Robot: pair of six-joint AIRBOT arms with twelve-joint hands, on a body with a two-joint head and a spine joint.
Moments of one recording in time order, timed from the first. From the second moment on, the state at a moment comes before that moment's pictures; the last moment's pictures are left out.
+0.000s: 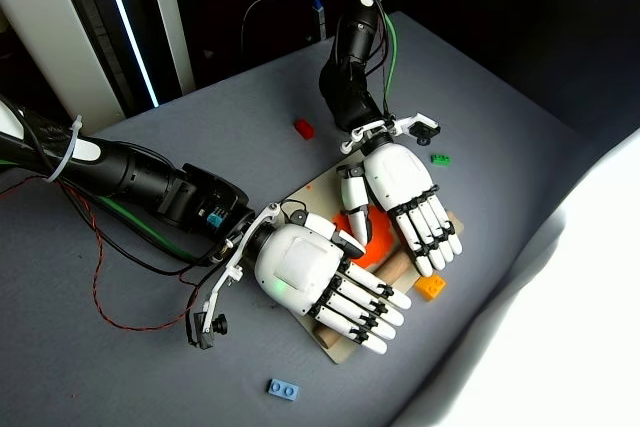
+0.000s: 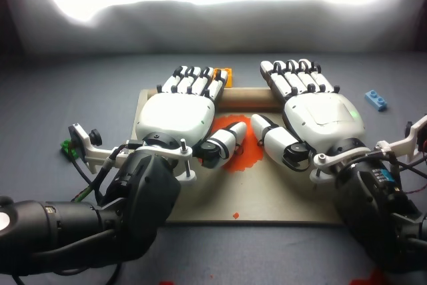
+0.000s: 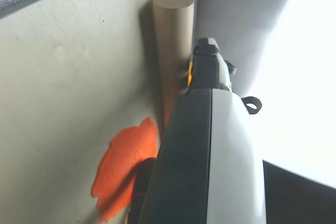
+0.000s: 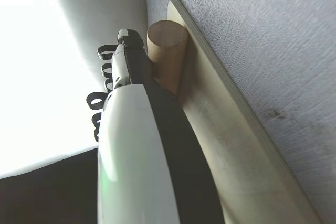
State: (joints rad) left arm 0.62 -1.53 1.36 -0.86 -0.91 1.66; right arm -0.70 -1.62 1.46 0.76 1.04 -1.35
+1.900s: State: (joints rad) left arm 0.62 -1.47 1.32 -0.85 -0.85 1.62; right arm -0.72 -1.62 1.42 0.77 1.11 -1.38
